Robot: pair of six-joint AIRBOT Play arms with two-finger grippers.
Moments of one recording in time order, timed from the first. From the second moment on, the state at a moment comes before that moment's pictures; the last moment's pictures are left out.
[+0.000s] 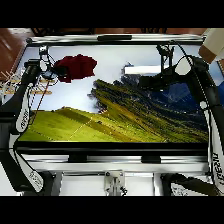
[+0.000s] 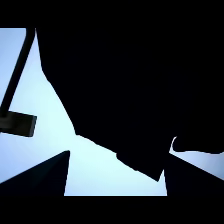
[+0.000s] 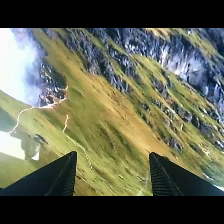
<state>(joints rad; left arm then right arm) -0.01 -2.04 1.97 1.55 -0.87 -1.71 0.20 -1.40 1.48 -1.24 1.19 1.60</state>
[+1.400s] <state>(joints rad) -0.34 -1.33 2.02 1.39 -0.83 -1.55 0.20 -0.97 1.48 -1.35 1.29 1.64</state>
